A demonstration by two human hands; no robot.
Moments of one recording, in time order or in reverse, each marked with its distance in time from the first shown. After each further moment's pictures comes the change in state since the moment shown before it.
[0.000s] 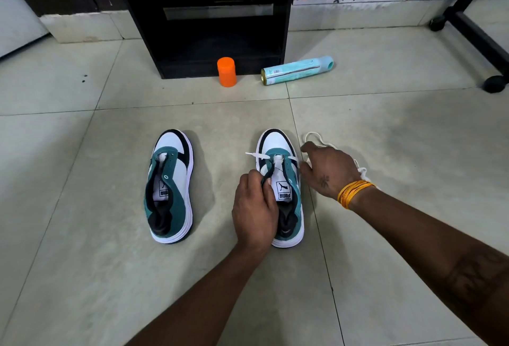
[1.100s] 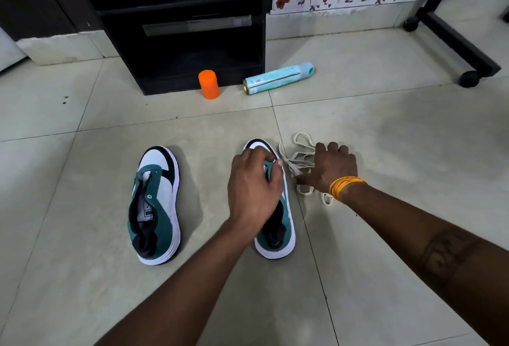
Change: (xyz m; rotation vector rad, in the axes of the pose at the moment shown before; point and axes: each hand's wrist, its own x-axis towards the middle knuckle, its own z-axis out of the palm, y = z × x) left_hand 0.055 0.044 -0.007 -0.050 -0.102 0.204; right_hand 0.013 0.038 0.014 -0.097 -0.205 0.437
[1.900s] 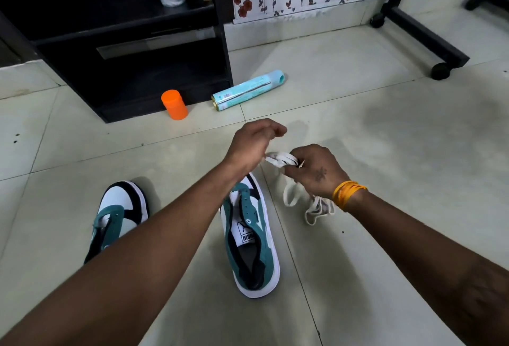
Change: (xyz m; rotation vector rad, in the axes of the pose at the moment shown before) left_hand 0.135 0.035 0.055 -0.422 -0.573 -0.221; right_hand 0.016 0.026 -0.030 0.703 0.074 -0.193
